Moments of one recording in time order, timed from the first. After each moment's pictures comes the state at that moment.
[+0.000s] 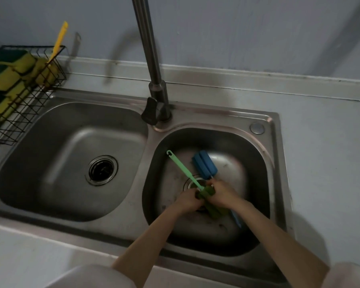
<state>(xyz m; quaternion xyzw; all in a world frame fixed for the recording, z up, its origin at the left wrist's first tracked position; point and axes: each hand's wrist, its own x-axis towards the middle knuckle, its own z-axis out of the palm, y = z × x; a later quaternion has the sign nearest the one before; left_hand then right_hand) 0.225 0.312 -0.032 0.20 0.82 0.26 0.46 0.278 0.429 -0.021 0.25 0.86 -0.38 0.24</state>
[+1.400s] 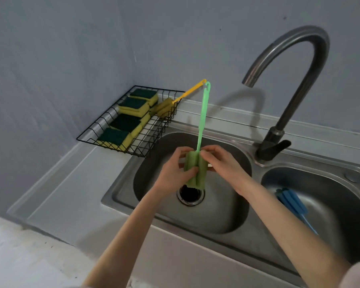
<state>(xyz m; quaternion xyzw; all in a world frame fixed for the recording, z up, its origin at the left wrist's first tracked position) 0.066 0.014 0.136 0.22 0.79 0.56 0.15 0.114 0.160 0.155 0.12 0.78 -0.61 -0.02</state>
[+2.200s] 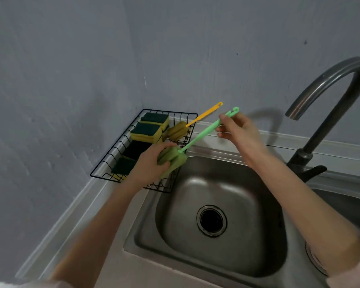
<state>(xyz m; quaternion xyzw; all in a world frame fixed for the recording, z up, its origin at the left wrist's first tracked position) -0.069 -0.067 0.185 0.32 0.86 0.39 0.05 -0.003 0.139 0.235 0.14 0.66 -0.70 -0.23</state>
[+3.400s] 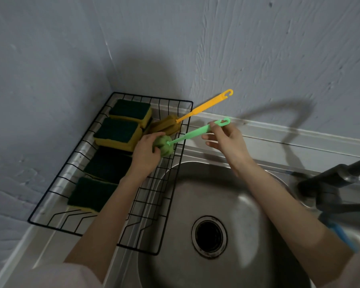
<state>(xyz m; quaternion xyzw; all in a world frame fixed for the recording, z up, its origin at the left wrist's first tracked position) -0.217 0.022 0.094 0.21 0.90 0.37 0.07 -0.128 0.188 0.139 0.25 0.65 -0.70 -0.15</state>
